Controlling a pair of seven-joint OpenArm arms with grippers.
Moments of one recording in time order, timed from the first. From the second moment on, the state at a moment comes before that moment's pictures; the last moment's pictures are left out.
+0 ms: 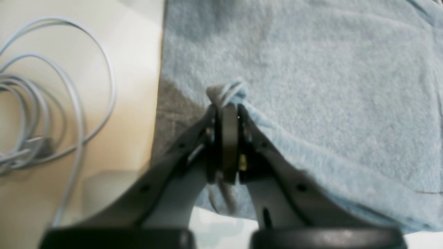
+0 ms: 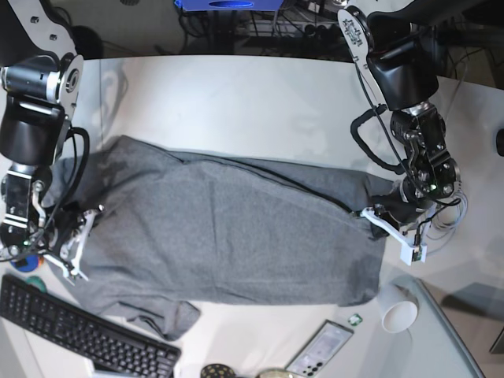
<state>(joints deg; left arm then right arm) -12.3 -3.4 -28.5 70.8 -0.5 -26.3 39.0 24.7 9.6 16.6 56.4 -7.2 40.3 -59.0</state>
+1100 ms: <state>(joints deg) -18.1 -4.1 -31.7 52.7 -0.1 -25.5 22.1 27.7 10.0 16.7 47.6 -7.8 40.3 -41.3</state>
